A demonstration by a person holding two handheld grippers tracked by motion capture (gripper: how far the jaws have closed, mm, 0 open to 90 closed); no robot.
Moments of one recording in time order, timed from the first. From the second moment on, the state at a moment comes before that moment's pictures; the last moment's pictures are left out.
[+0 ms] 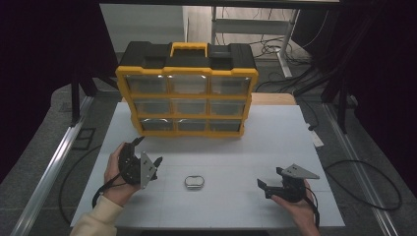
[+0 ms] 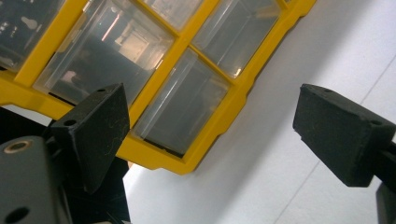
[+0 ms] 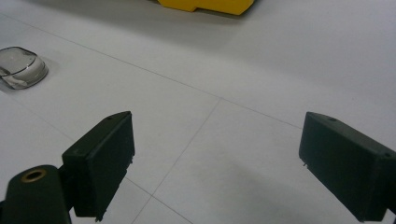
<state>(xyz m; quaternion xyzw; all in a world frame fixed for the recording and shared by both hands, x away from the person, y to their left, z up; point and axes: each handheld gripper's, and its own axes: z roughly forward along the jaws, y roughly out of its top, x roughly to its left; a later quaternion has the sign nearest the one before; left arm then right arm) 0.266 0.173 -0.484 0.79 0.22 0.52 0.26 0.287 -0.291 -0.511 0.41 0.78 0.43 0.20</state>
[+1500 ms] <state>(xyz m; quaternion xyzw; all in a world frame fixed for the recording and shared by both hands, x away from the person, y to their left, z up) 0.302 0.174 -0.466 0.78 0.22 0.54 0.23 0.287 -0.291 -0.512 0.42 0.78 0.43 0.20</state>
